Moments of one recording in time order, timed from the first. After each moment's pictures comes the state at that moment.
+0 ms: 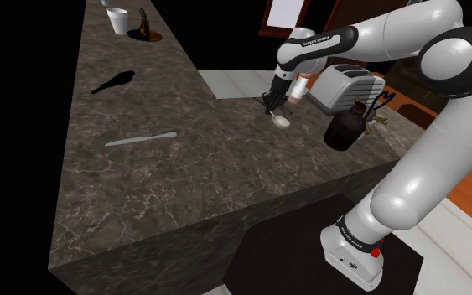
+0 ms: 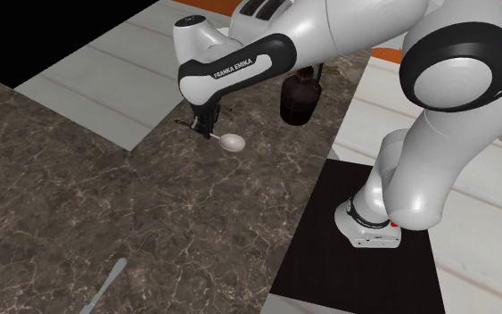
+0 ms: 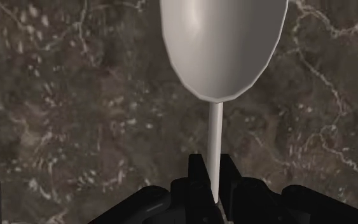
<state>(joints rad) -0.04 0.09 -0.20 -2.08 0.15 2.14 -0.02</state>
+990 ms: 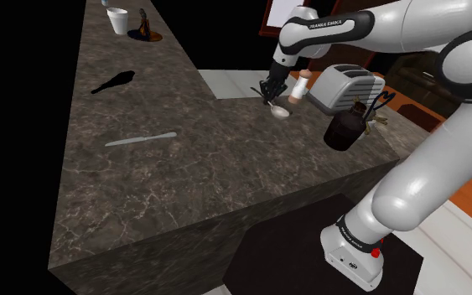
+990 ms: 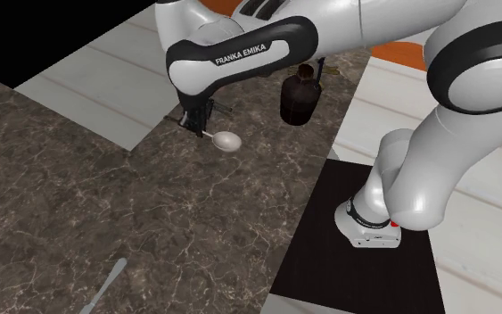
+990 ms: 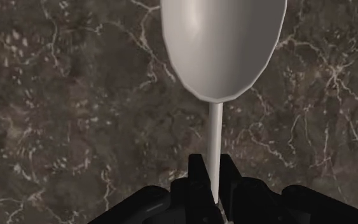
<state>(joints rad) 0.00 0.01 -0.16 -2.02 0.12 2.01 0.08</state>
